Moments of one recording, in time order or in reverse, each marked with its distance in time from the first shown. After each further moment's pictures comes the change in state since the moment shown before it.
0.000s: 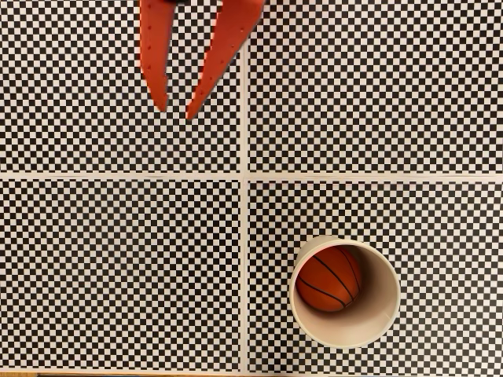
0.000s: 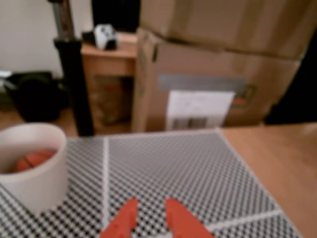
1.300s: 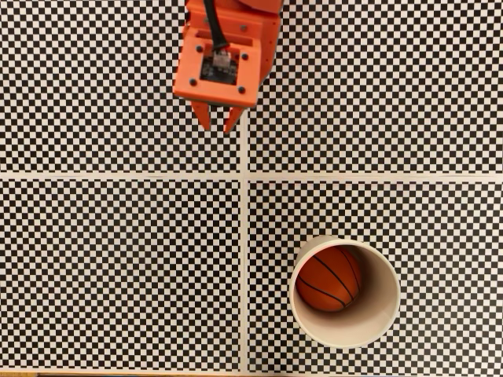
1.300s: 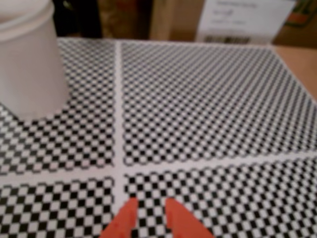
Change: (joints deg) arm -2.5 5.3 25.5 -0.9 -1.7
